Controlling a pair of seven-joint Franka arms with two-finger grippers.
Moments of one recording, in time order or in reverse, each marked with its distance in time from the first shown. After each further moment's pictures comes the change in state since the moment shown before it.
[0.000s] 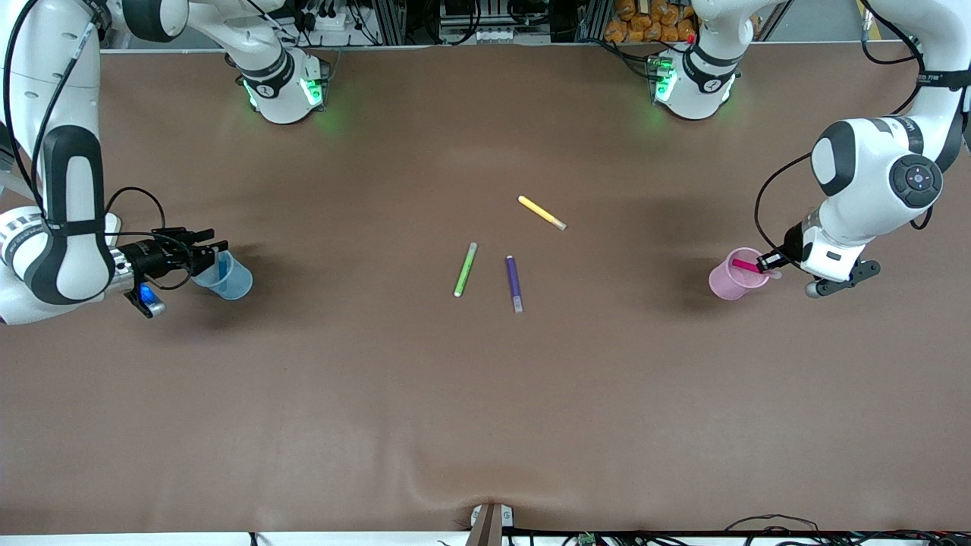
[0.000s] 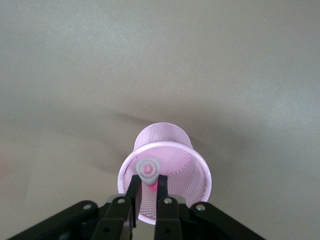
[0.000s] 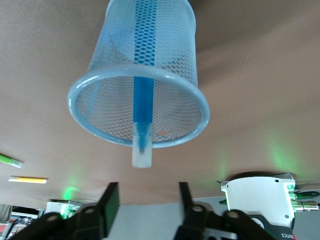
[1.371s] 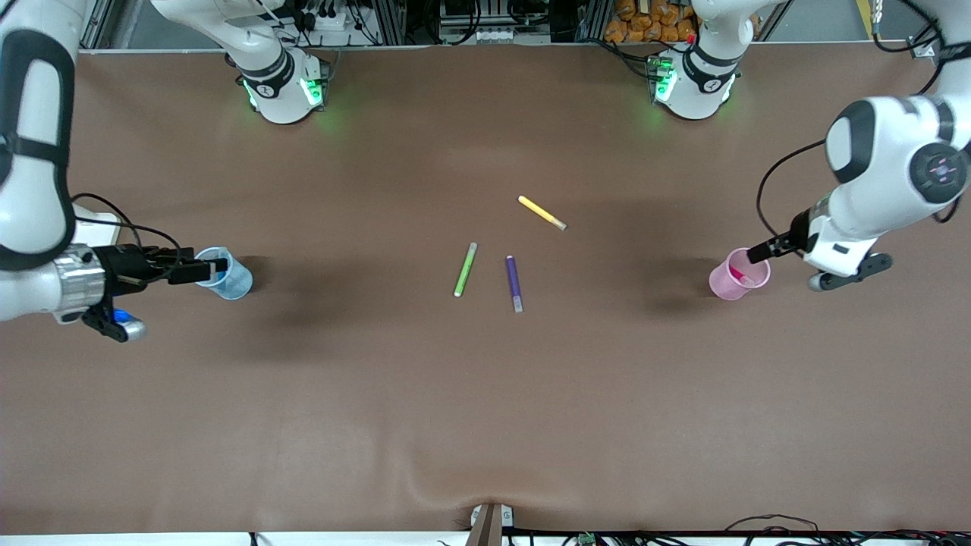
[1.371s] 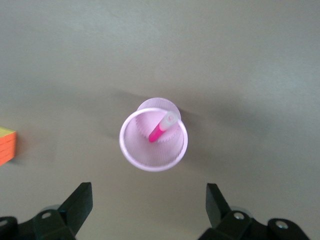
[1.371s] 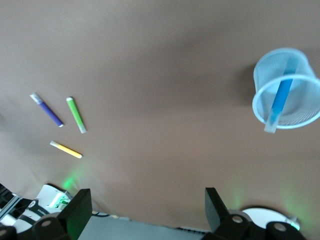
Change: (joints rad) left arm -0.003 -0.096 -0.055 0.184 0.000 -0.365 -0.011; right arm 0.023 -0.164 0.147 0.324 0.000 -0.064 -0.033
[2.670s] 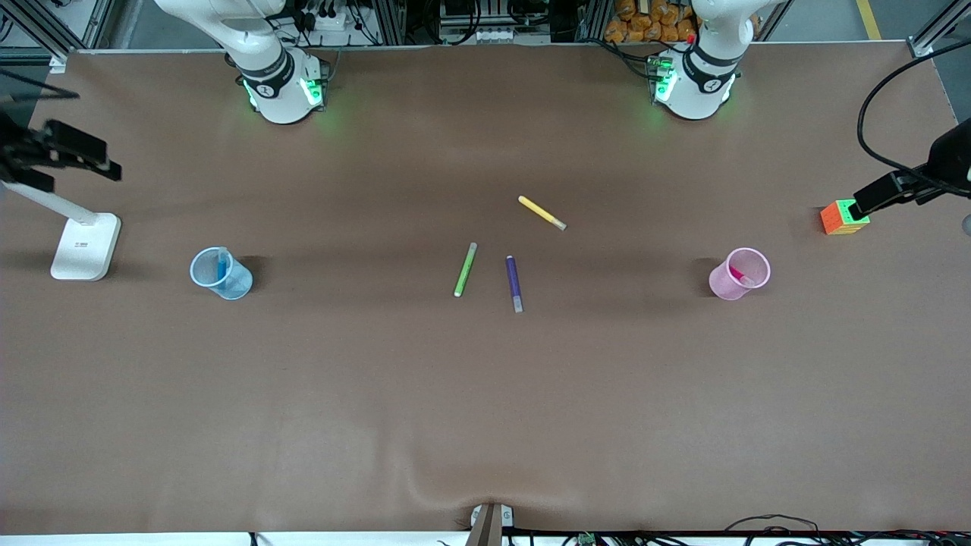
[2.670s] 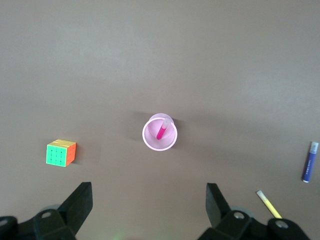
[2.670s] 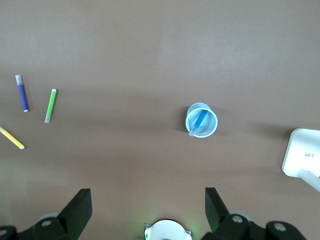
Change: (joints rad) left arm 0.003 -0.029 -0.002 0.531 0.000 -0.442 0.135; right arm -0.185 -0.306 0.351 0.206 -0.427 -0.093 -0.118
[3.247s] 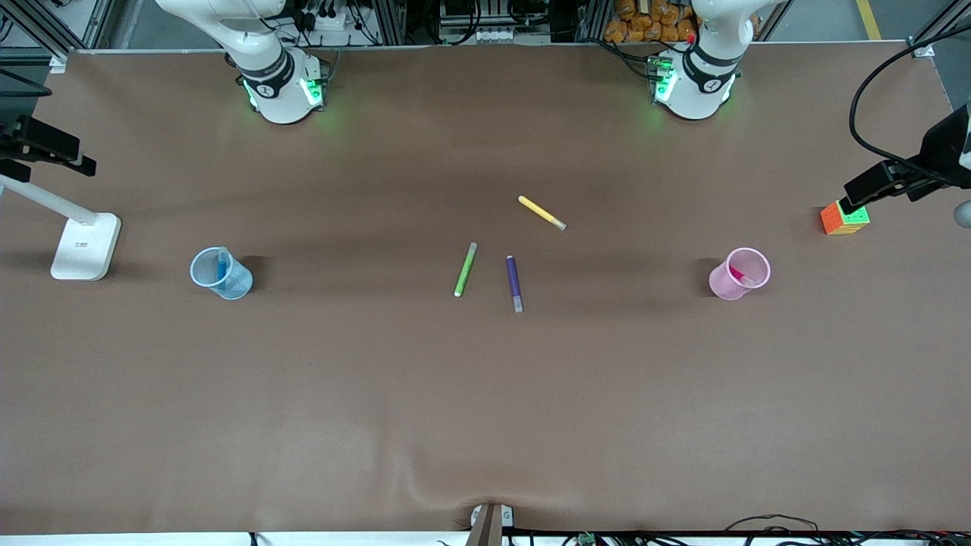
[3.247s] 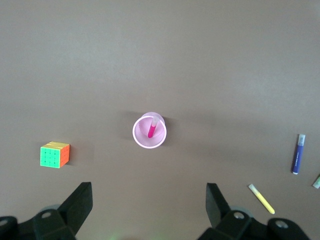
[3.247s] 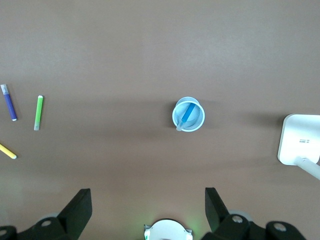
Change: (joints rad) left arm -0.001 0.000 -0.038 0.026 -0.012 -0.029 0.000; right arm -0.010 -0.107 -0.058 -0.190 -0.005 0.087 -0.001
